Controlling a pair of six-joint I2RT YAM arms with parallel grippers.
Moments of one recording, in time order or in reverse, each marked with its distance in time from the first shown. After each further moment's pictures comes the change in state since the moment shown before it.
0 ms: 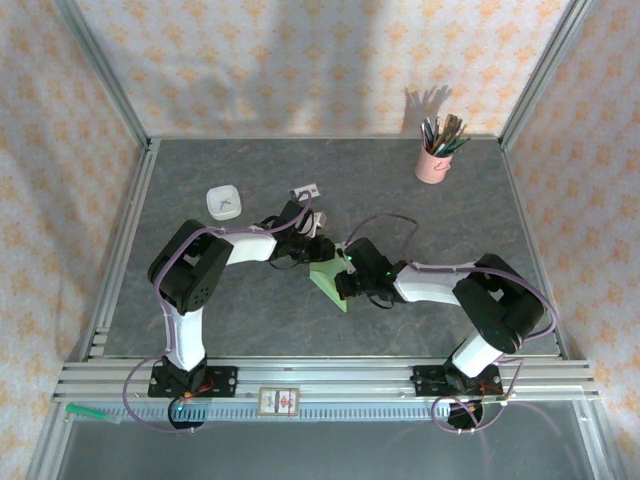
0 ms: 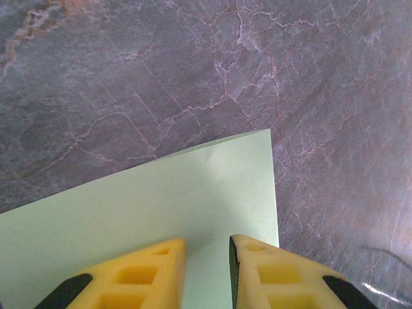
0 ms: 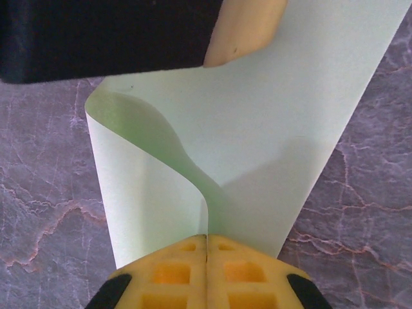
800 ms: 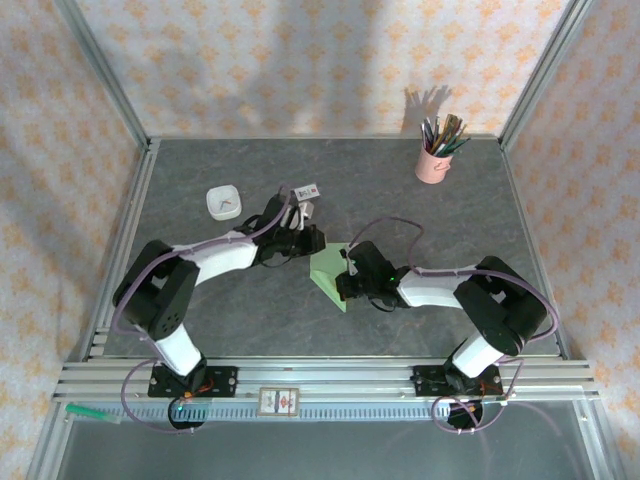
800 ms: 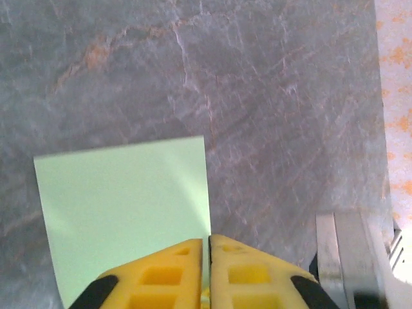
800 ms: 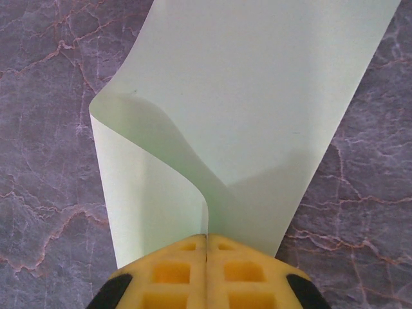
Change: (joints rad) left arm 0.002 -0.266 -0.140 0.033 -0.040 -0.142; right arm 0.000 -0.016 -0.058 0.095 0.000 0.044
